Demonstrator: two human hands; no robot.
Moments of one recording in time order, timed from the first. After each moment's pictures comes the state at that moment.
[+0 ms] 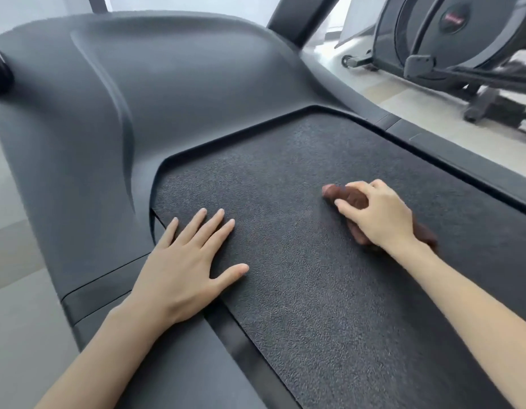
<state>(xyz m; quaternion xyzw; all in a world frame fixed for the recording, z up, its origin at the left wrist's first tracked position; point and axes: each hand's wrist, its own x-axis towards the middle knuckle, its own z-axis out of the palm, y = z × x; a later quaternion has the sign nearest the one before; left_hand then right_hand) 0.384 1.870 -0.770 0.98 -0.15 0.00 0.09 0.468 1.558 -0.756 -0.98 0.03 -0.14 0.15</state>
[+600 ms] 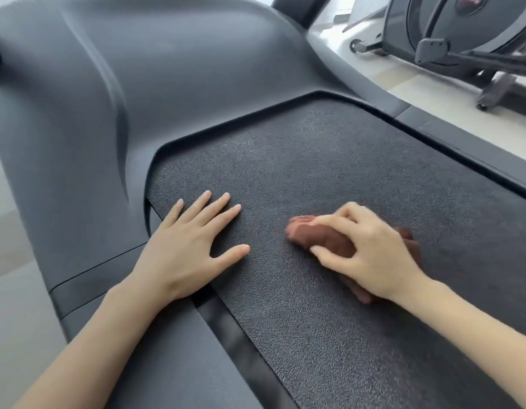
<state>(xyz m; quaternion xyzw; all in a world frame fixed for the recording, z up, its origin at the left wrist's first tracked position) 0.401 1.865 -0.767 0.98 -0.16 -0.01 0.13 0.397 1.590 -0.750 -0.96 -0.20 -0.10 0.19</state>
